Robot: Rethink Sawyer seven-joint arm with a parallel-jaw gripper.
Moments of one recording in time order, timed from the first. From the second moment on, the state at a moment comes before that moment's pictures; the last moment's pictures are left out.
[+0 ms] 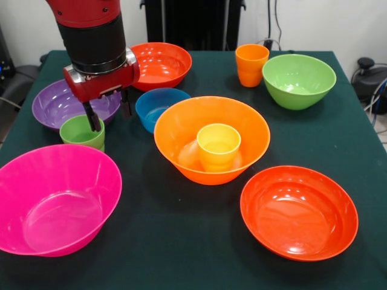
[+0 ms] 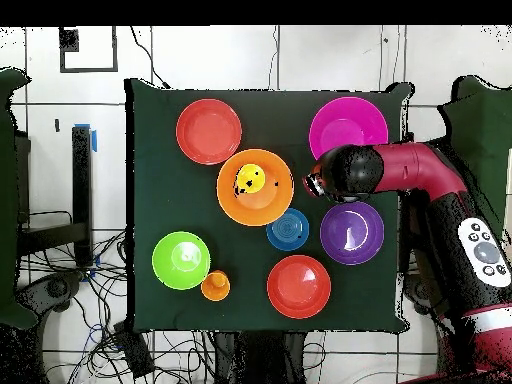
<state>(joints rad) -0.90 -0.50 0.79 1.44 -0.78 1.01 1.27</state>
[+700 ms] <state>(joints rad) -0.90 -0.50 0.78 1.44 -0.78 1.01 1.27</state>
